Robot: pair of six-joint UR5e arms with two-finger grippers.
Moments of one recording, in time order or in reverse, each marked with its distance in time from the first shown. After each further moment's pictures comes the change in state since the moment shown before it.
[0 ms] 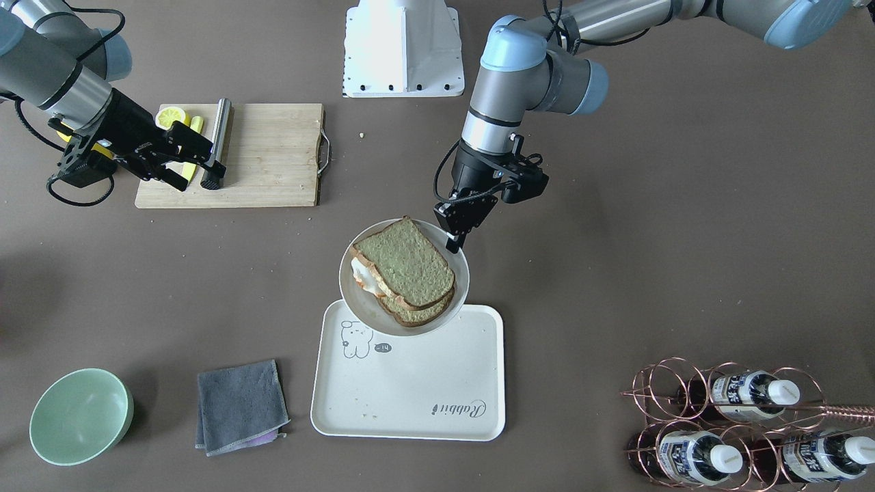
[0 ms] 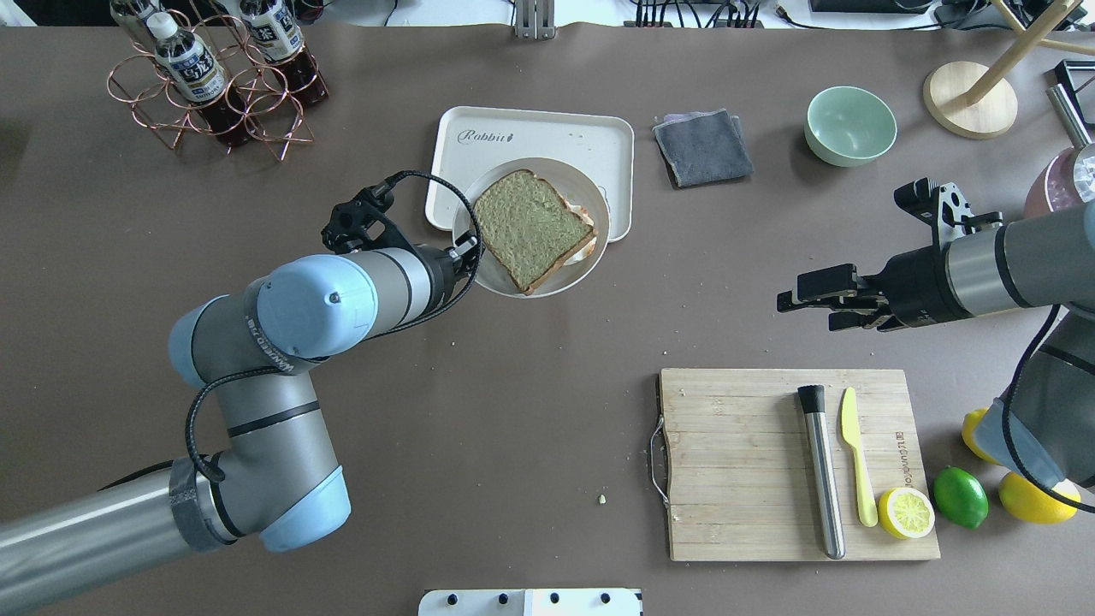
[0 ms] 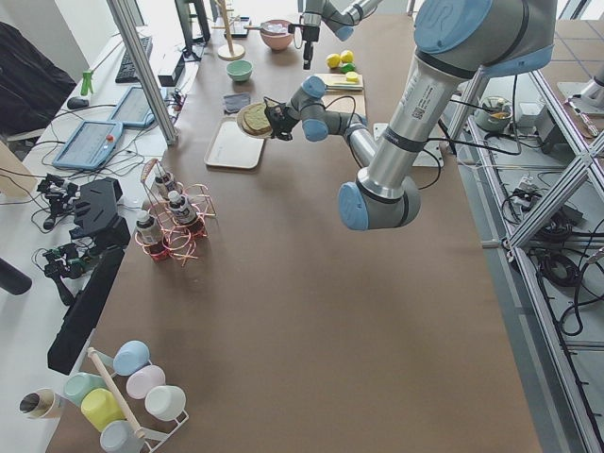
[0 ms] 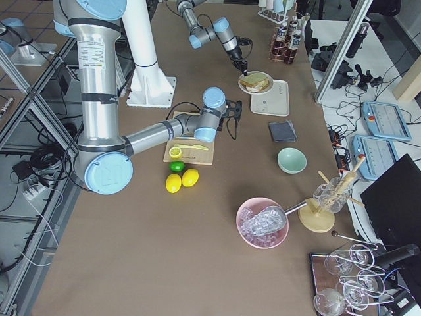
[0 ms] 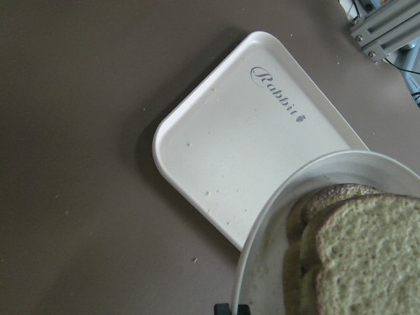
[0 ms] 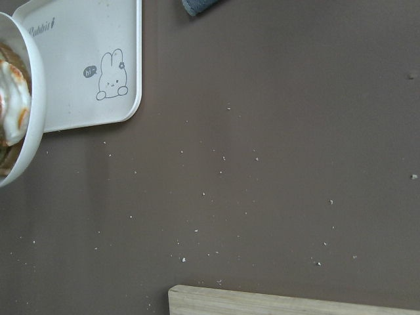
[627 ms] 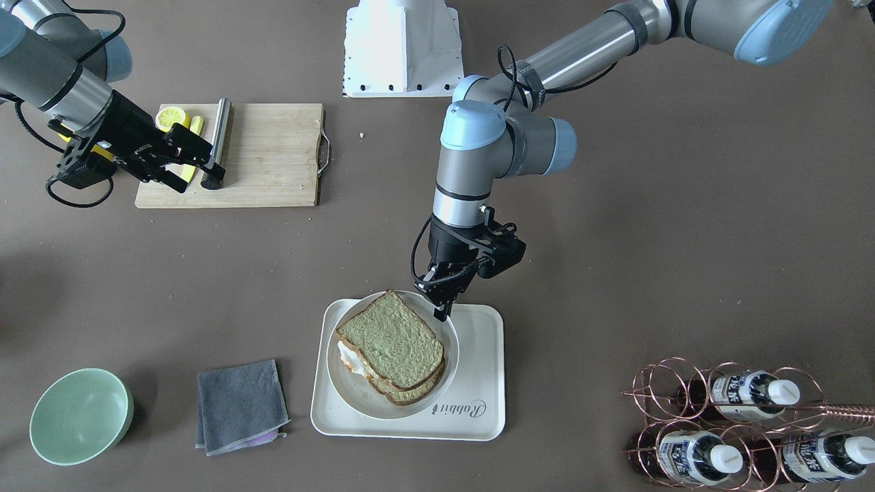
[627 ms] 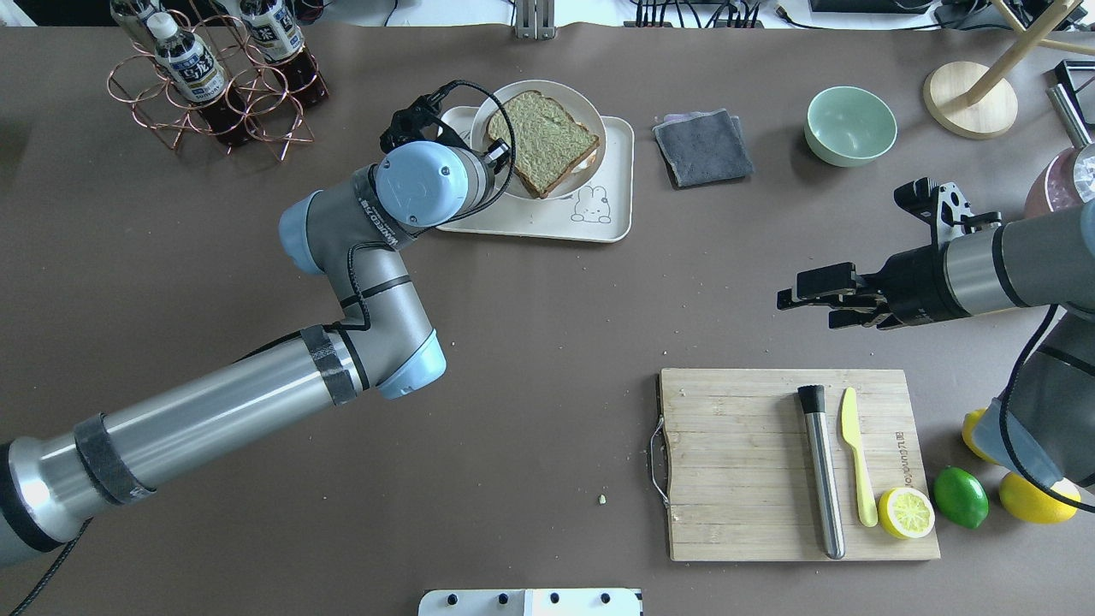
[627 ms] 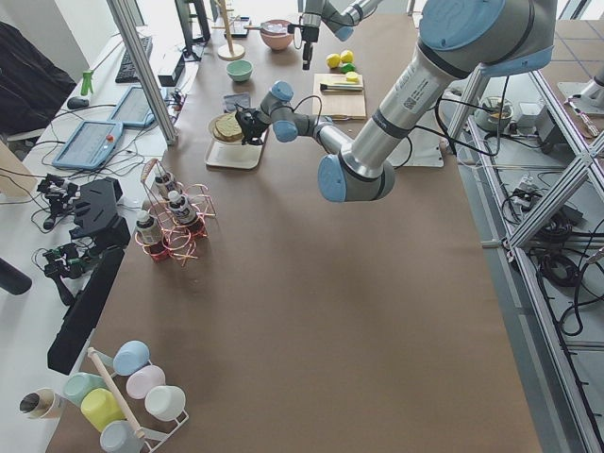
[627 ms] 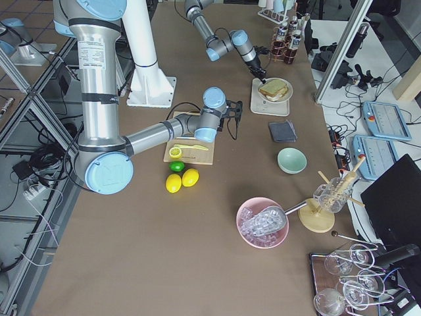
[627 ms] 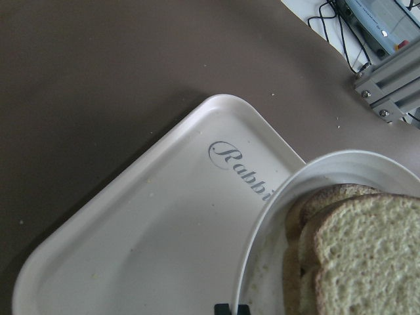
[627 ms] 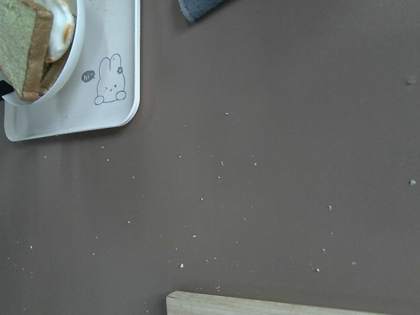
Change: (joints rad) left arm -0.078 -0.153 0.353 -0.142 -0.005 0.050; right arm -0.001 0.004 -0.007 0.000 -0.011 0.000
